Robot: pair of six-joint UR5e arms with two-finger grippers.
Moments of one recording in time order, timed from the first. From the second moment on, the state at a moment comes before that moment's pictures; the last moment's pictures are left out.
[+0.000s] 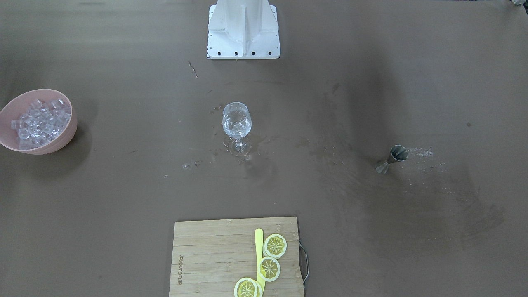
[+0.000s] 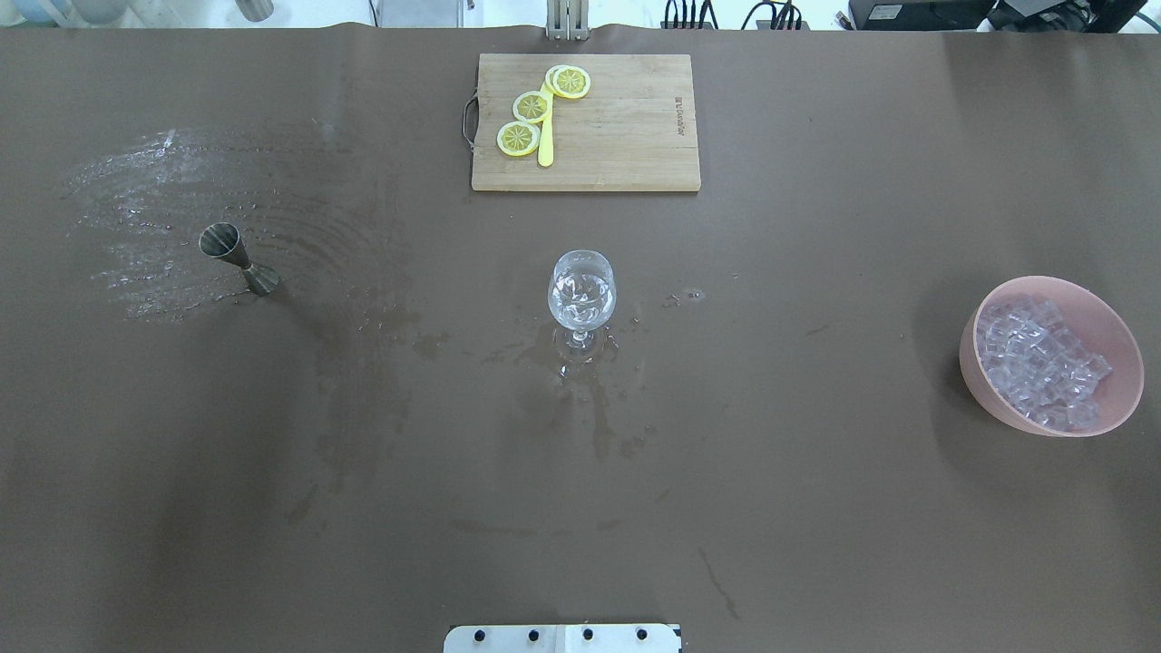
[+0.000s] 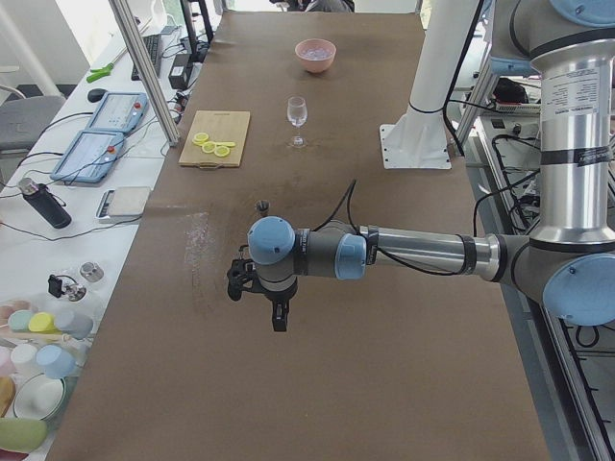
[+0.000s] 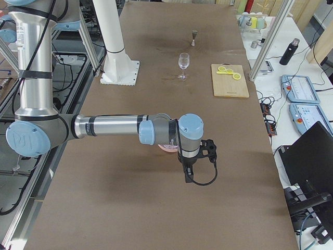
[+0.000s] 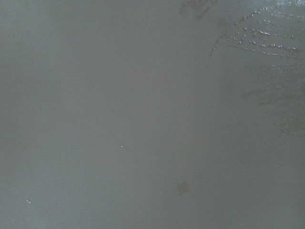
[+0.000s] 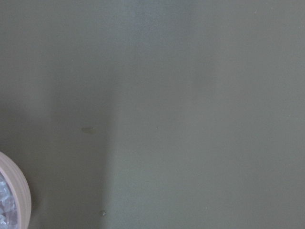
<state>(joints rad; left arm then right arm) -1.54 -1.47 -1.74 -1.55 -2.41 -0.07 1.60 -1.62 1.69 -1.60 2.28 -0.11</state>
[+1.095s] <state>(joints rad) -1.54 -1.48 -1.71 -1.55 -2.41 -0.07 1.60 -1.62 1.70 -1.61 2.28 -0.11</state>
